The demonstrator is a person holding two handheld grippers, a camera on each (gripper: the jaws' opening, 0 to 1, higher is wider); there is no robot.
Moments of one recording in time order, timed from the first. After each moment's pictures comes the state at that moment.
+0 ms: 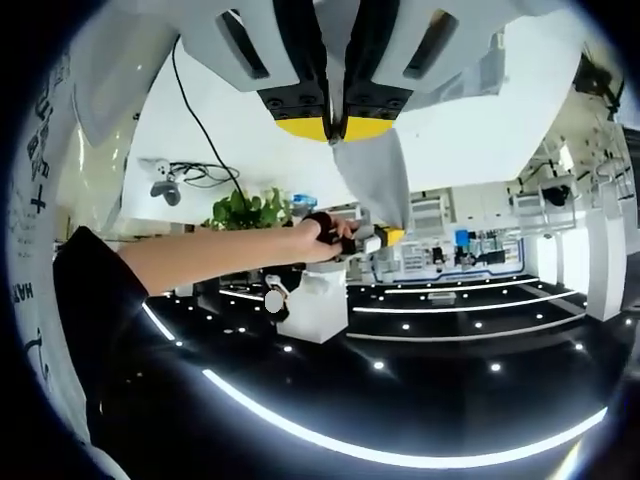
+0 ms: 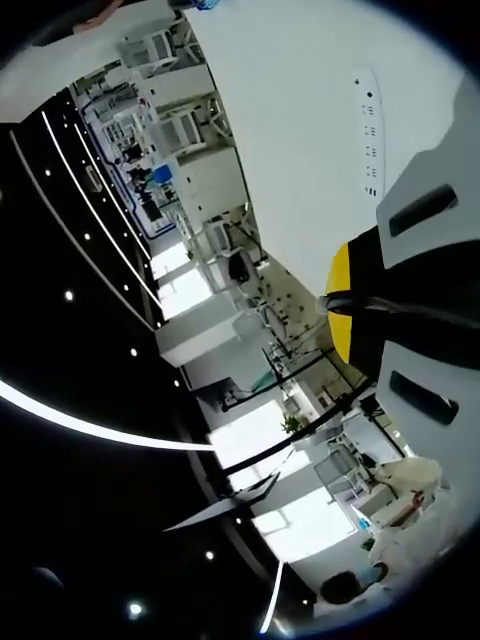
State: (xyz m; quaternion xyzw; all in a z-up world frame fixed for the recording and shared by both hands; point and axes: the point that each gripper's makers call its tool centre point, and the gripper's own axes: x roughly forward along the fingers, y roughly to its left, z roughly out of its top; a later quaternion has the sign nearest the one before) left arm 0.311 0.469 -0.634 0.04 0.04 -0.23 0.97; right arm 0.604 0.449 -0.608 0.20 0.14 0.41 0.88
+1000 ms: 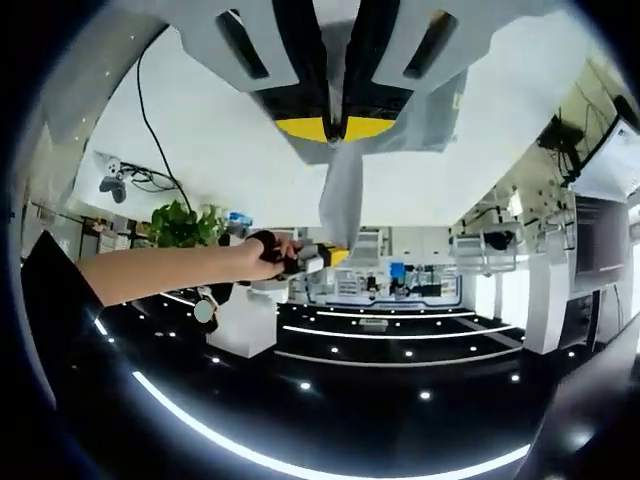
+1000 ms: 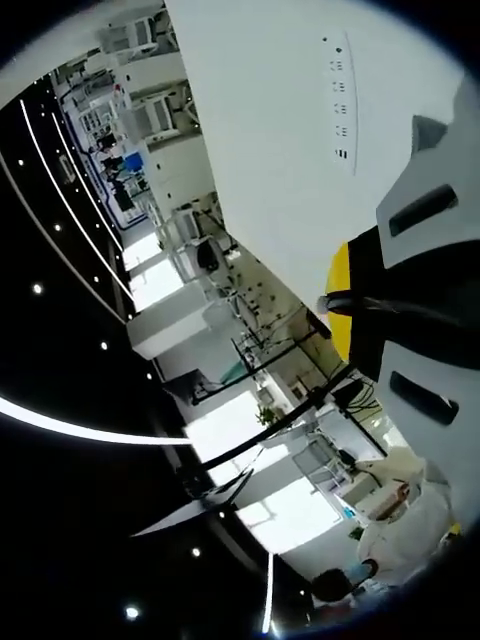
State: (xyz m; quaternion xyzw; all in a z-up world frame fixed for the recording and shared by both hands) left arm 0.303 0.559 -0.694 -0.01 0.10 -0.09 0.99; right arm 0.597 0.524 -0.667 0.18 0.20 0.44 0.86
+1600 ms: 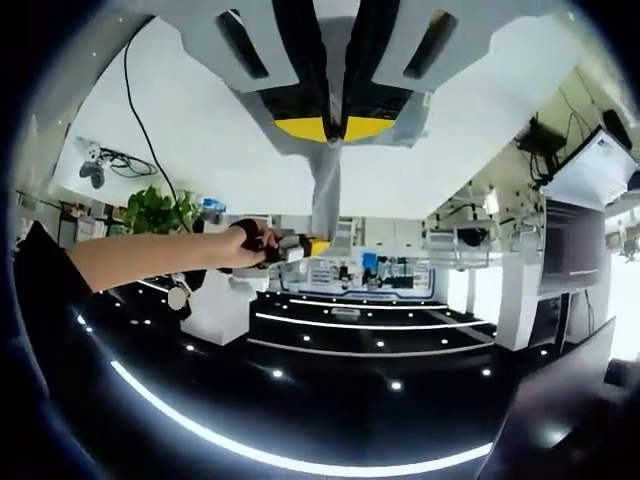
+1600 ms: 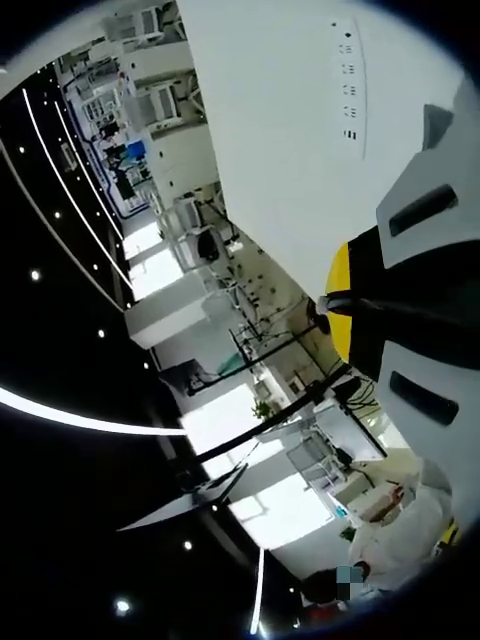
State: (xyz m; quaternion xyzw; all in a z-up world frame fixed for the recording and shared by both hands) left arm 0.294 0.596 -0.686 0.01 0.07 -0.02 1.00; right arm 0.595 0.556 -0.661 0.16 0.18 0.45 0.86
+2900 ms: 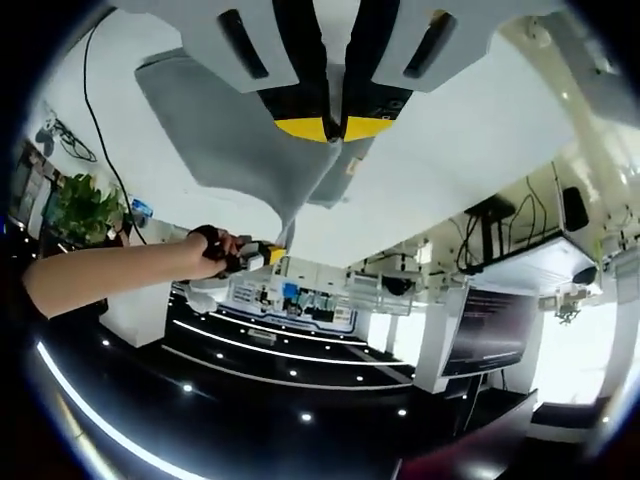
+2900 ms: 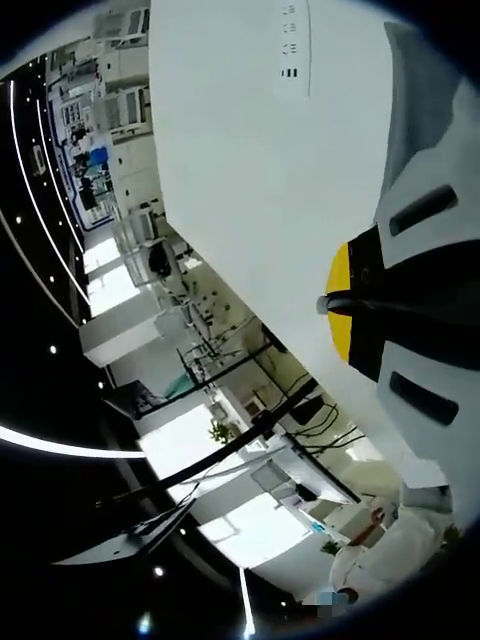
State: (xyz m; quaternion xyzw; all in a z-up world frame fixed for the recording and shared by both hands) left arm 0.286 0.691 -0.806 -0.11 0.15 0.14 0.97; right arm 0.611 0.673 -0.795 0.11 0.28 0.44 0.85
